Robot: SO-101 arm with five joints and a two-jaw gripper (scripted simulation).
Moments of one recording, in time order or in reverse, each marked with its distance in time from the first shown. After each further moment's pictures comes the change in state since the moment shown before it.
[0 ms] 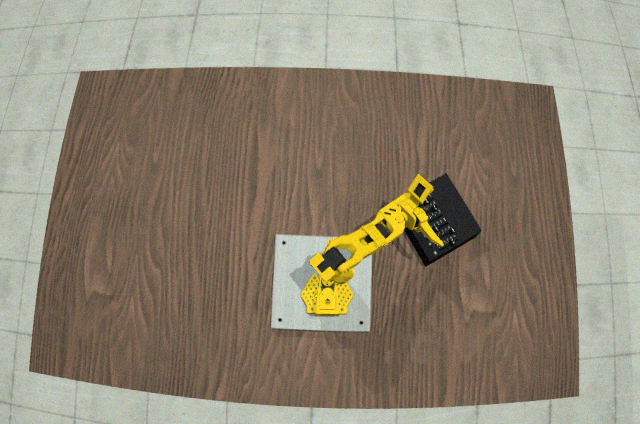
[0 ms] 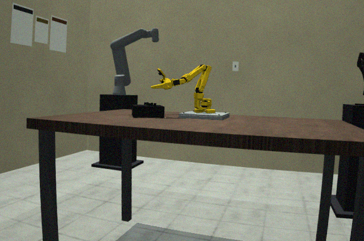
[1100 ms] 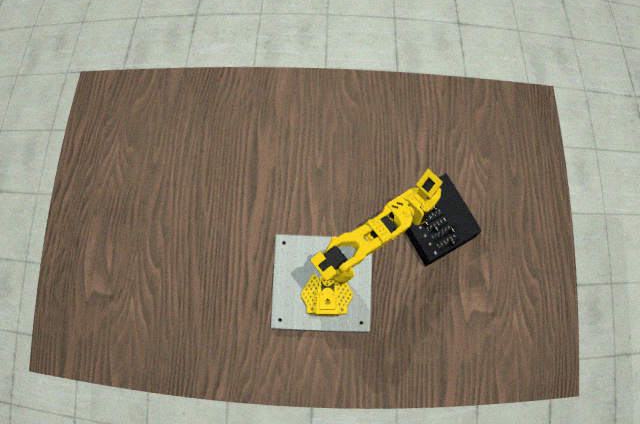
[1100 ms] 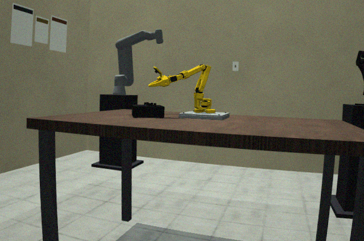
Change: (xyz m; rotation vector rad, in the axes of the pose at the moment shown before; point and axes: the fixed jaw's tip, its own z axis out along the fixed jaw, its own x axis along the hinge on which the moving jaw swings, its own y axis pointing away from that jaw) arm -0.007 -0.005 0.009 -0.007 0.095 0.039
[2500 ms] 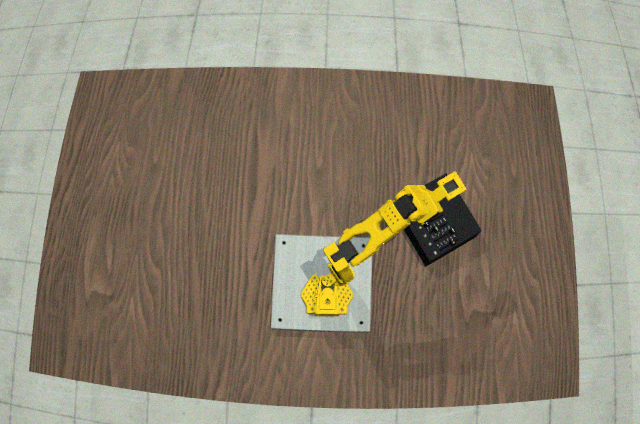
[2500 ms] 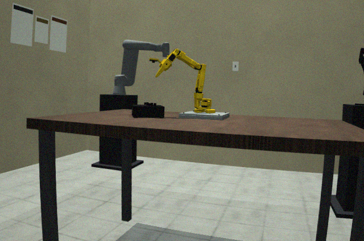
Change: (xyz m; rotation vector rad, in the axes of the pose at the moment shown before) arm -0.028 -0.030 -0.052 0.047 0.636 0.280
